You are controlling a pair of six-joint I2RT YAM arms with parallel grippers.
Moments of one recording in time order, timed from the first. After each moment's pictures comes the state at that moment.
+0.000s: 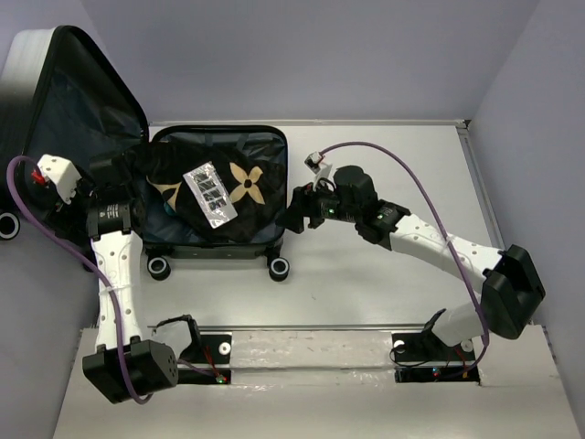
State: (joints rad) left arm 0.24 1.06 1.16 -0.66 -1.11 -0.51; right arm 0.78 1.44 1.09 0.02 -0.35 0.45
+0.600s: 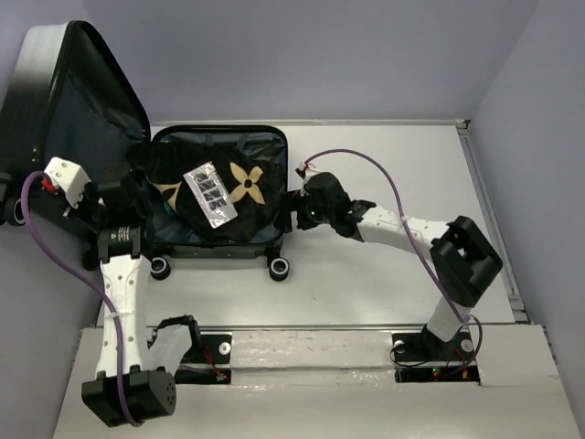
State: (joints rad) left arm 0.18 0.96 1.04 -0.38 -1.15 -0.37; right arm 0.78 1.68 1.12 0.00 -0.15 0.49
